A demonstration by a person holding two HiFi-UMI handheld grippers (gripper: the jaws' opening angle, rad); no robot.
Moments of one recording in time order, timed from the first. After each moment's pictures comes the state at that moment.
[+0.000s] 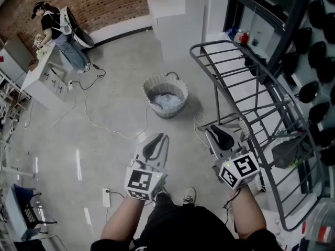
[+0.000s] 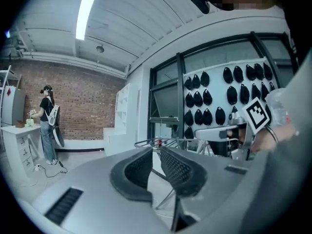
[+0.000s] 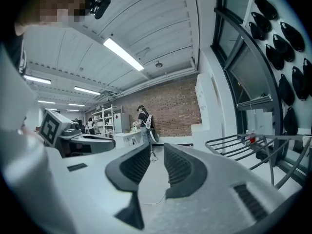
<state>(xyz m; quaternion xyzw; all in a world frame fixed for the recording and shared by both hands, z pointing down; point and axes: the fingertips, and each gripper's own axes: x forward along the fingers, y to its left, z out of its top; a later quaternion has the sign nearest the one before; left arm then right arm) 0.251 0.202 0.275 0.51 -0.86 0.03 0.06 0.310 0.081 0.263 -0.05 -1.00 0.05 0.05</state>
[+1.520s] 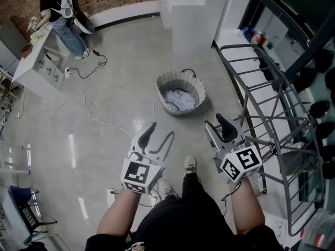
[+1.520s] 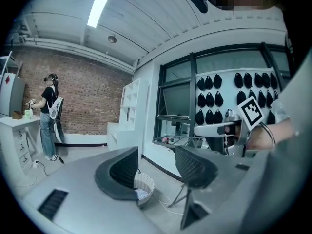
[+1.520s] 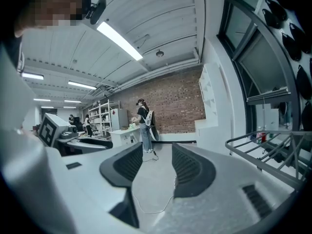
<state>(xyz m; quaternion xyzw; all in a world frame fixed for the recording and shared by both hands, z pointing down) 0.030 0.282 0.307 0.52 -0.85 0.01 0.09 0.083 0.149 0.283 -0.04 -0.99 0.06 0.09</state>
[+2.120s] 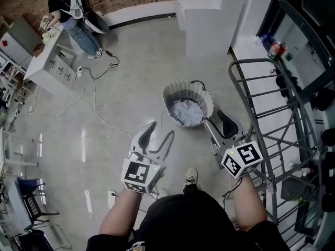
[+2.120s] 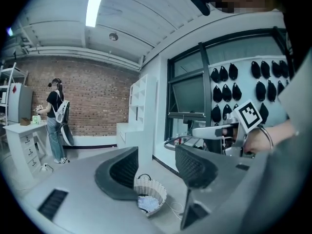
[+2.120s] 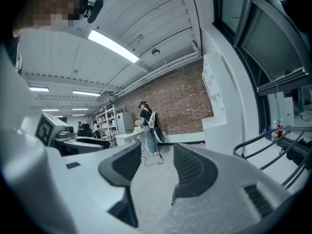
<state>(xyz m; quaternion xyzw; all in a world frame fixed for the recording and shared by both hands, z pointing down) -0.064 0.173 0.306 0.46 -0.88 0.03 0.10 -0.033 0.027 0.300 -0.10 -0.99 0.09 0.08</state>
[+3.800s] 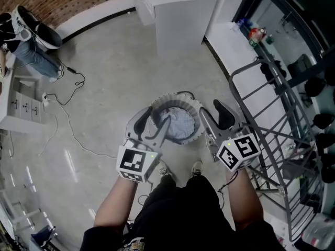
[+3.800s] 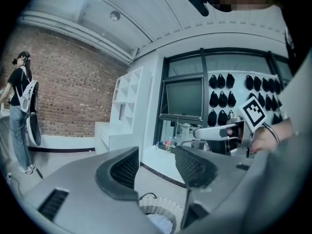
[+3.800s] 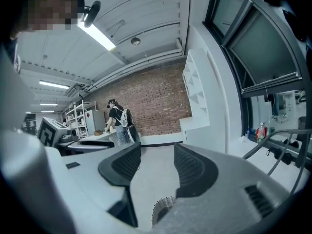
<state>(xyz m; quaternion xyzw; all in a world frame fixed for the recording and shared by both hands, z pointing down) -0.353 0.087 0.341 0.58 -0.81 0.01 0.10 -0.280 -0.029 0.322 0.05 -0.99 0.09 0.10</state>
